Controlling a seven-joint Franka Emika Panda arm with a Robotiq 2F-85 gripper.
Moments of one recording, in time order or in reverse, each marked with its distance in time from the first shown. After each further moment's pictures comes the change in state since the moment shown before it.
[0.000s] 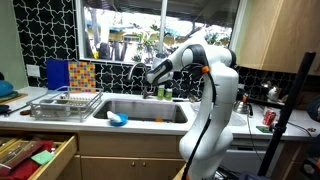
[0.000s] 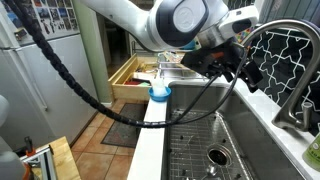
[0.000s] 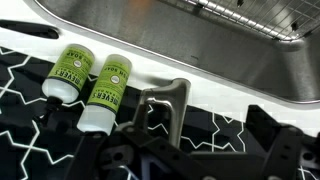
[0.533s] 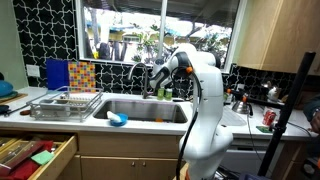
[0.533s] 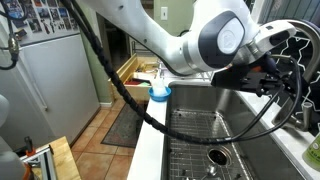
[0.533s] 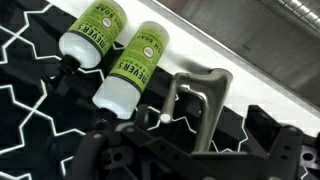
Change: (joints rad) arm -0.006 0.238 -0.093 0.199 -0.160 0.124 -0.073
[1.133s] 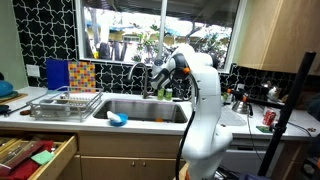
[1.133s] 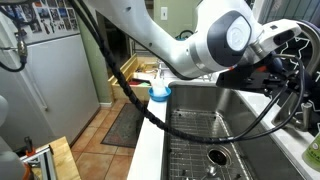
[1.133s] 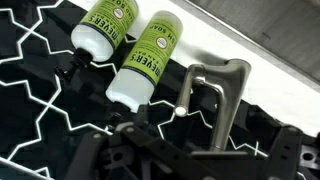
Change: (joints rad) arm 0.028 0.040 -0.048 0.054 -0.096 0.007 0.133
